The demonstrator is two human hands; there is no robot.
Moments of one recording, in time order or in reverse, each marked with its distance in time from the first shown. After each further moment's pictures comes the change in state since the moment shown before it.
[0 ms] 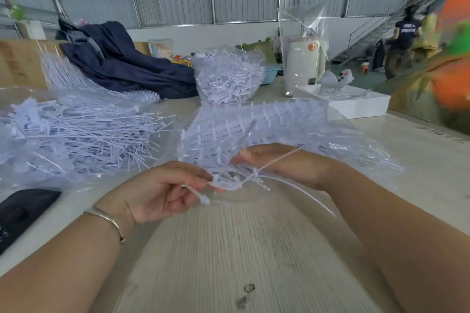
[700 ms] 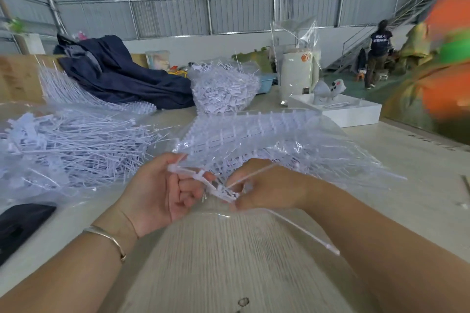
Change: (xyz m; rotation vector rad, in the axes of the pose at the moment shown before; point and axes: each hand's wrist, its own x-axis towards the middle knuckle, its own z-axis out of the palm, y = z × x) left_hand 0.010 0.002 0.002 -0.289 0.094 -0.002; right_hand 0.001 -0.023 0.018 -0.341 0.037 -0.101
